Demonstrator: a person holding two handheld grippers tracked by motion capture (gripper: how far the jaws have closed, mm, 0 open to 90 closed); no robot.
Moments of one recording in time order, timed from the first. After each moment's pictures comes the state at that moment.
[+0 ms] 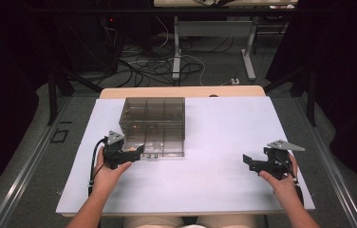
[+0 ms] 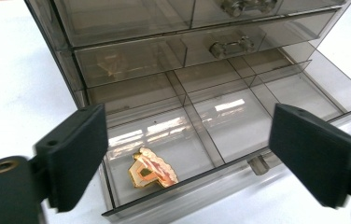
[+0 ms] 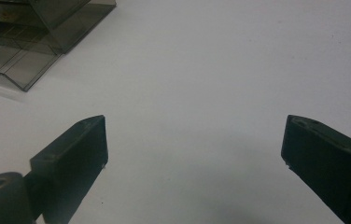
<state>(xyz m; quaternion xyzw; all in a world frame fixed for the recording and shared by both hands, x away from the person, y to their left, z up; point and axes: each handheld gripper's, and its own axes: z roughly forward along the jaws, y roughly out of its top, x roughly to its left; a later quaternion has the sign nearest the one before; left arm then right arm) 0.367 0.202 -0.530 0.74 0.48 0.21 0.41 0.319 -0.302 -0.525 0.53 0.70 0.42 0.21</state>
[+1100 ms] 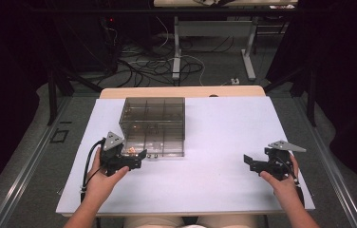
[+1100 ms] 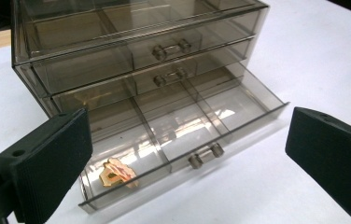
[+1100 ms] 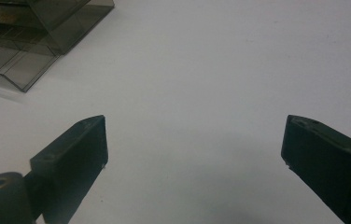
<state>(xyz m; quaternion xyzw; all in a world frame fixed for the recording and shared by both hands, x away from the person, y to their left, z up) 0.325 0.193 -0.484 0.76 0.43 0.21 0.43 0.317 -0.303 -0.524 0.53 0.70 0.42 0.21</state>
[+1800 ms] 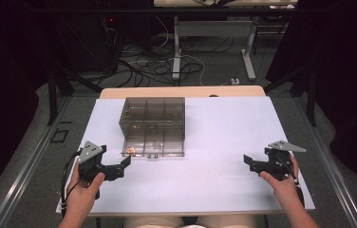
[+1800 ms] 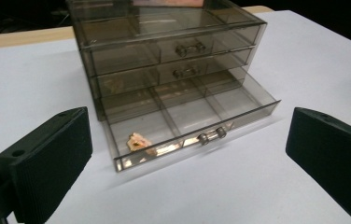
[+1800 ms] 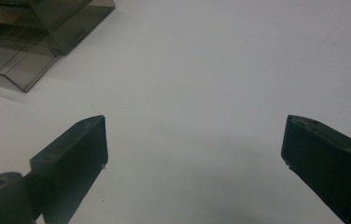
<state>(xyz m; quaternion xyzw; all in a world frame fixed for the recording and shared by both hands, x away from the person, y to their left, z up) 0.290 0.234 -0.480 0.73 0.46 0.22 0.46 0.316 -0.303 -0.523 0.53 0.70 0.43 0.22</state>
